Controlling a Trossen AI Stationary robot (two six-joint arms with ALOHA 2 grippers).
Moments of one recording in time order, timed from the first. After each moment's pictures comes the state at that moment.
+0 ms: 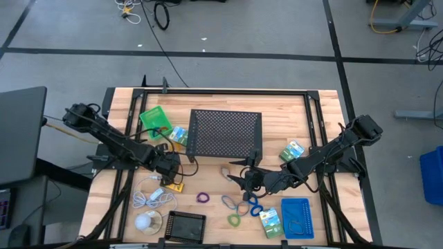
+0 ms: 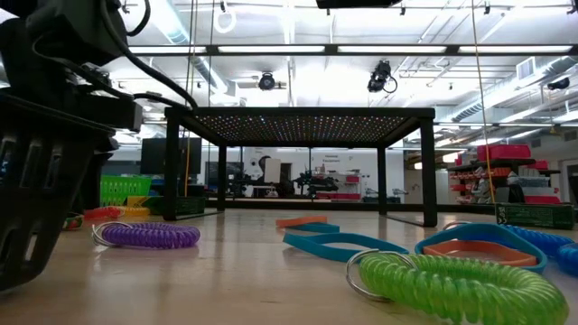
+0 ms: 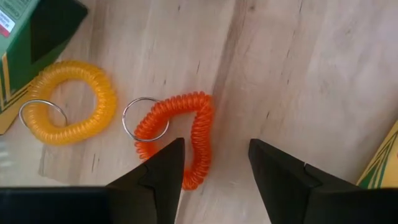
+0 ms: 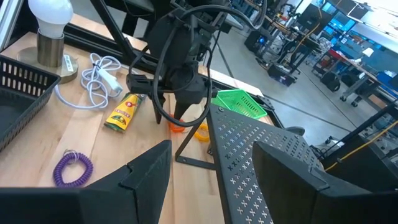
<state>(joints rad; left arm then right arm) -0.40 1.35 0.52 -0.53 -0.32 -0.61 0.51 1.56 0.98 0.22 0.74 -0.22</state>
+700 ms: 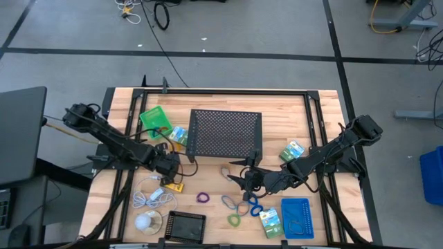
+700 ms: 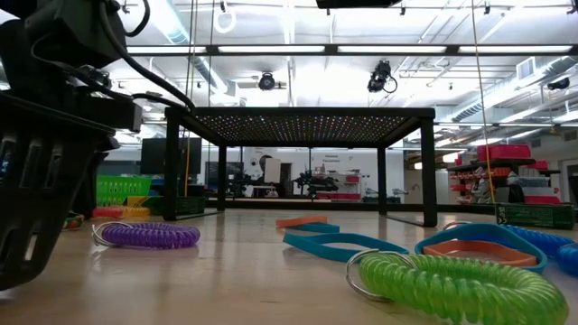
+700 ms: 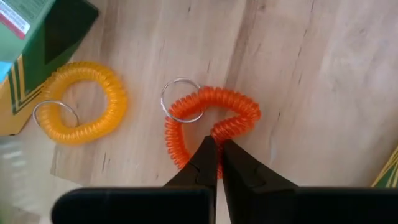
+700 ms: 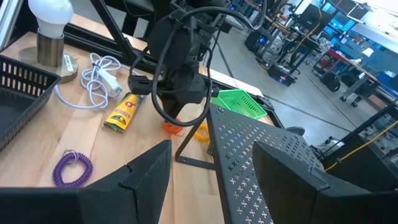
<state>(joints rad) -0.40 1.35 0.52 -0.55 -0.34 -0.61 0.51 1.56 0.97 0.22 0.74 -0.22</state>
